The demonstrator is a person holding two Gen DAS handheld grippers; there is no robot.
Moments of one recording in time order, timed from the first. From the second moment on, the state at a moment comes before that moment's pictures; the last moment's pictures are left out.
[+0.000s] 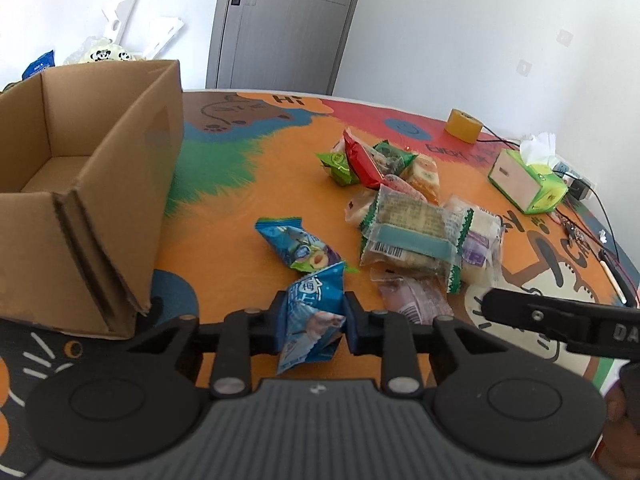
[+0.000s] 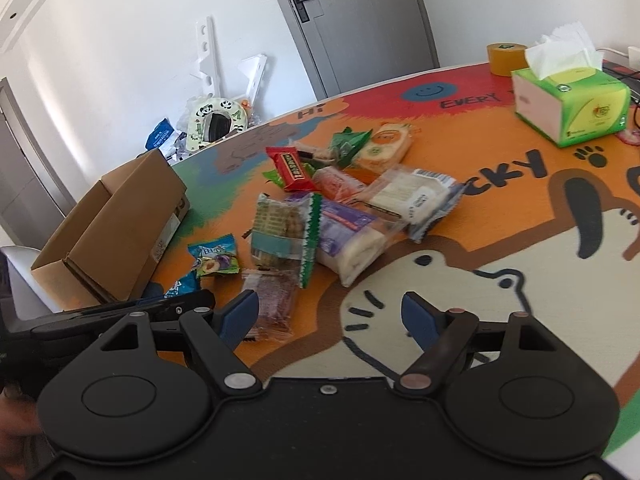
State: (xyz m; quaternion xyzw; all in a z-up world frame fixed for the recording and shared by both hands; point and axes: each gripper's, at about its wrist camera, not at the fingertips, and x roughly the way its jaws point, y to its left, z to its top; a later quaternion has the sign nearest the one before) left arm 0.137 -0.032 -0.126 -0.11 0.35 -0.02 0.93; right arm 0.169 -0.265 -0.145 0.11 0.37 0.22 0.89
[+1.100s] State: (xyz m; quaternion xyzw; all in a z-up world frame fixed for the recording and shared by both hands) left arm 0.109 -0.016 -0.087 -0.11 0.30 0.00 0.95; right arm 0.165 -0.246 -0.143 0.11 0.37 0.24 0.89
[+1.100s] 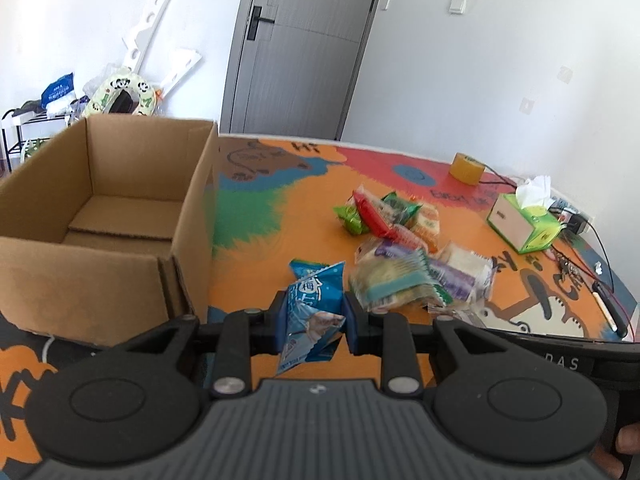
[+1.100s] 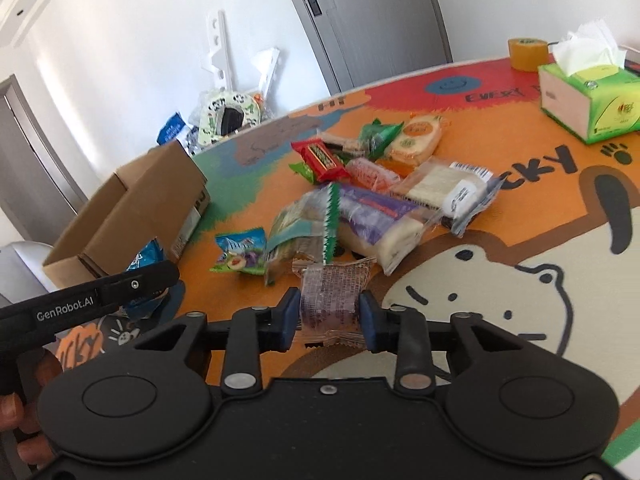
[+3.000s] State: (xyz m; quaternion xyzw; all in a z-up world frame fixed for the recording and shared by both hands) left arm 0.103 0.122 -0.029 -0.17 0.23 0.11 0.95; right arm 0.182 -0.084 -0.044 0.10 0.28 0.36 0.88
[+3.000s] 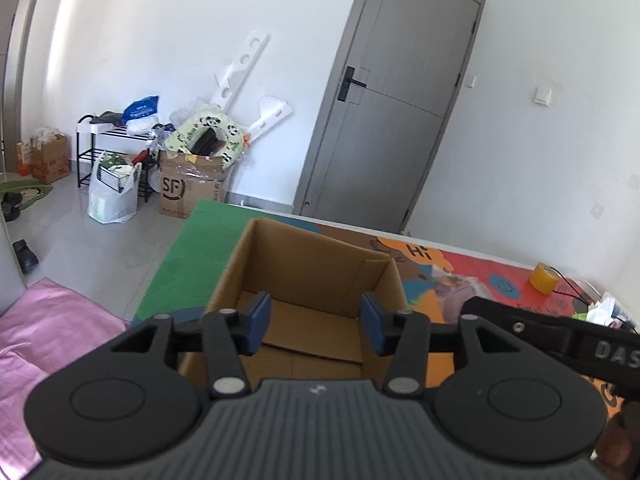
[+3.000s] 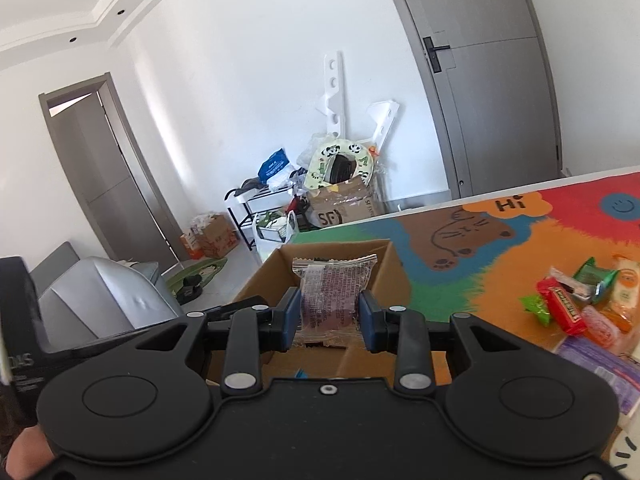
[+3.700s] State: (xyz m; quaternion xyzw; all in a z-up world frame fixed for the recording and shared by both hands) left arm 0.078 0.136 -0.019 -0.17 0.22 0.13 0.95; right arm 0.183 -0.079 -0.042 0.13 0.28 0.36 0.88
